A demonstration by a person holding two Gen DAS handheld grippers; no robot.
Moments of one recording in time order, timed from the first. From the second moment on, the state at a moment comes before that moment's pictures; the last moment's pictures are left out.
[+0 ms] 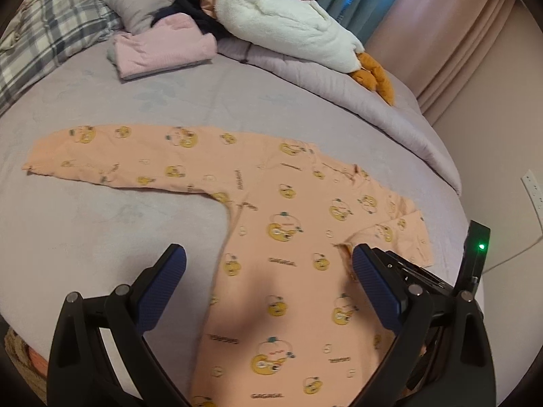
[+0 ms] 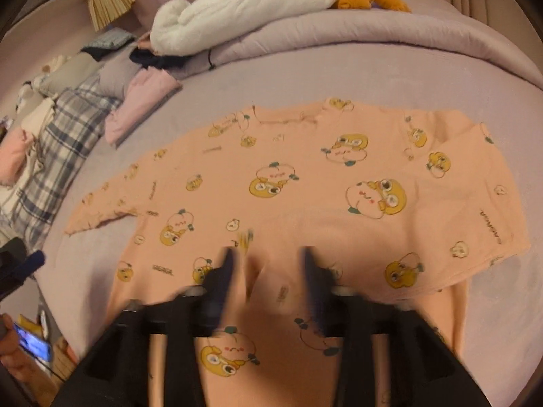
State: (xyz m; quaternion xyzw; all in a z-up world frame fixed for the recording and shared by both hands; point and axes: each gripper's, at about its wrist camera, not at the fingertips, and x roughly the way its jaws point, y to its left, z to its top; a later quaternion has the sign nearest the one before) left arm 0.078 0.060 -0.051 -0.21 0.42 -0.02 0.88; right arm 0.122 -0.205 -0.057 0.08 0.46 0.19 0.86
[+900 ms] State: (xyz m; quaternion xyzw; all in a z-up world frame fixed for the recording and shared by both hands) left arm 0.185 -0.085 -0.155 -0.28 0.56 -0.16 0.76; right arm 0.070 -0.359 -0.064 0.22 0.41 -0.04 0.89
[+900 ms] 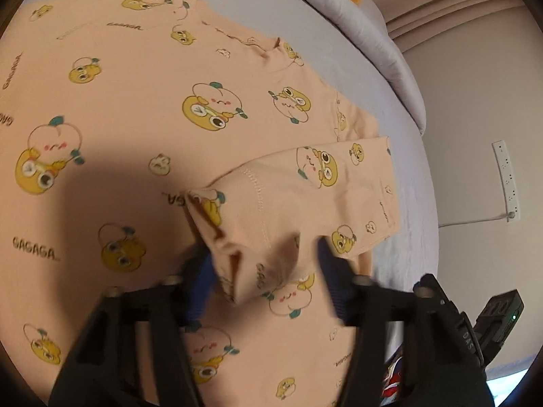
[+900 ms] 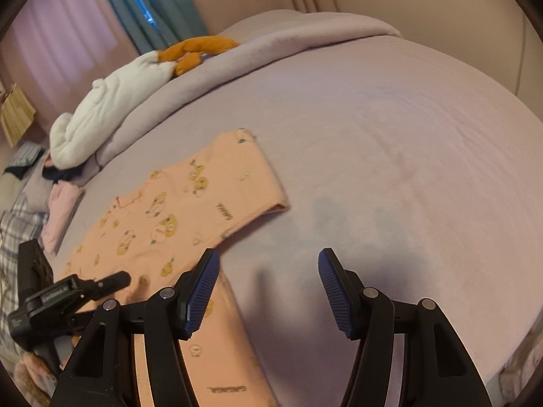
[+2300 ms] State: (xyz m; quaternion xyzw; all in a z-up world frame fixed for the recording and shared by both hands) left arm 0.208 -0.025 0.003 -0.18 0.38 -0.06 0.90; right arm 0.079 -0.355 -0.068 0.22 0.42 -0.02 0.88
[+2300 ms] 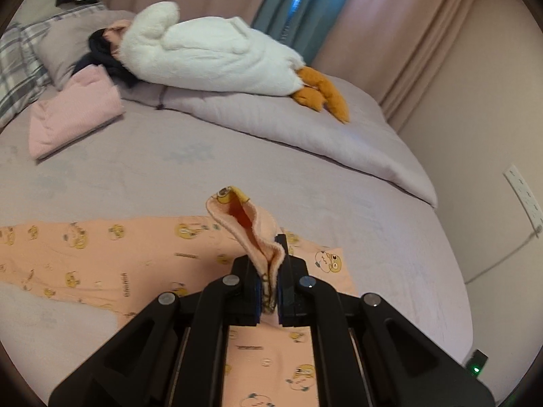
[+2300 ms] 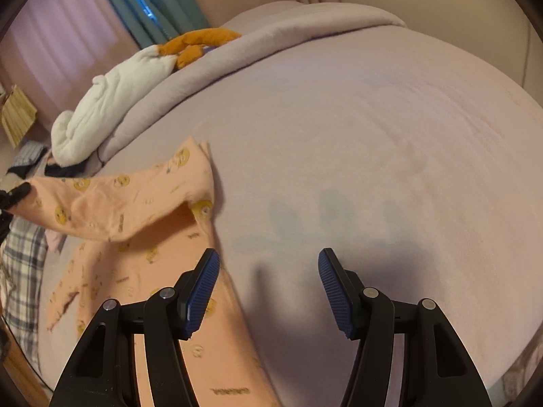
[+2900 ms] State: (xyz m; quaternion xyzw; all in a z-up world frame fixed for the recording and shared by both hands) left arm 0.210 0.006 -0.010 -0.17 0.38 -0.04 0.91; right arm 0.088 -0.337 -0.068 0.21 0.43 -0.01 0.88
